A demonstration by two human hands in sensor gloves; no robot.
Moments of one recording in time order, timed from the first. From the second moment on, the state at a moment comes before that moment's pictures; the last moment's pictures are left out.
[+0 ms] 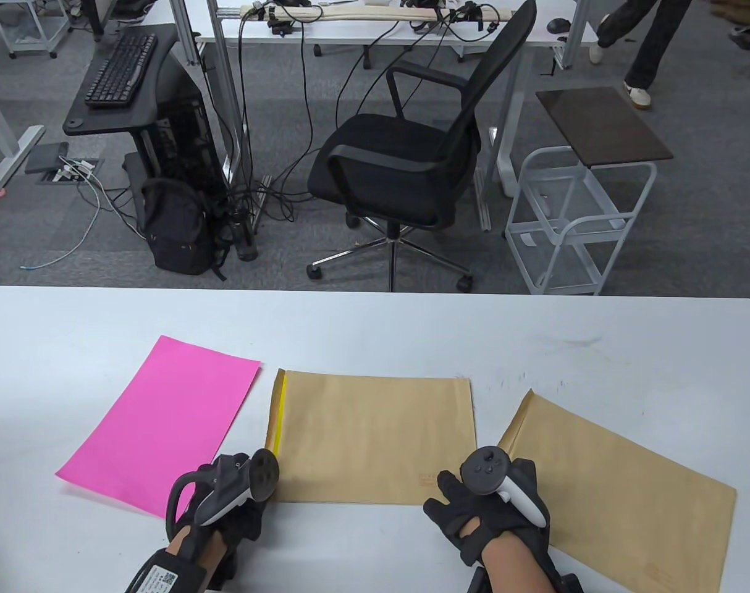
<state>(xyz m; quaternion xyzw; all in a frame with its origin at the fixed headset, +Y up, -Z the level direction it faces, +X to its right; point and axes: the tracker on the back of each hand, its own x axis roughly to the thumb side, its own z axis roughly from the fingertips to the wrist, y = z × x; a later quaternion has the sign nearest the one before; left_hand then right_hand) -0.222 -0.782 -0.344 -0.11 -0.03 -0.04 0.99 0.152 -0.780 -0.325 -0.01 0.28 0.93 0.24</state>
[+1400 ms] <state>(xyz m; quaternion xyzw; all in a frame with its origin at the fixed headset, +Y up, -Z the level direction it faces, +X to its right) -0.267 -0.718 -0.336 0.07 0.10 0.14 0.98 0.148 -0.749 -0.320 0.05 0.21 0.93 0.30</state>
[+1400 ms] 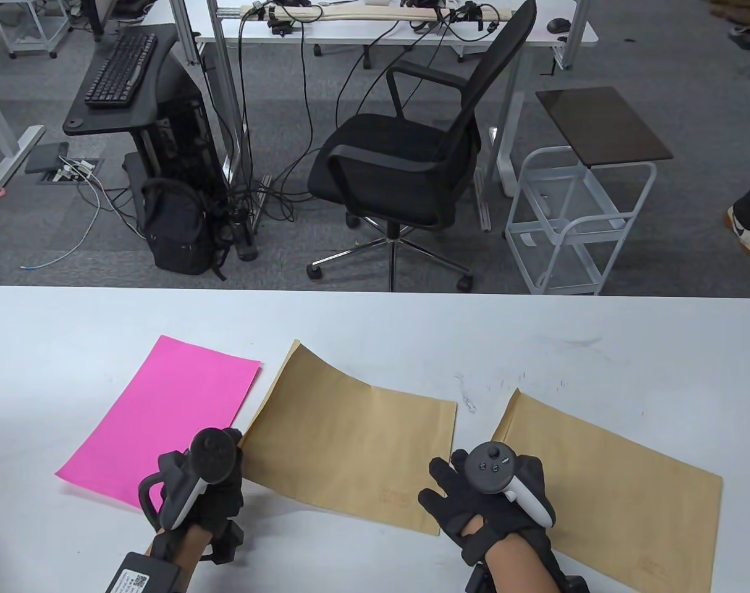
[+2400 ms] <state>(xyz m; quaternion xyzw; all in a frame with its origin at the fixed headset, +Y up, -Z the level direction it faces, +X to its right) -0.256 -0.689 -0.303 0.05 -0.17 0.30 0.94 0.145 -0.737 -0.319 0.05 0.07 0.84 0.54</state>
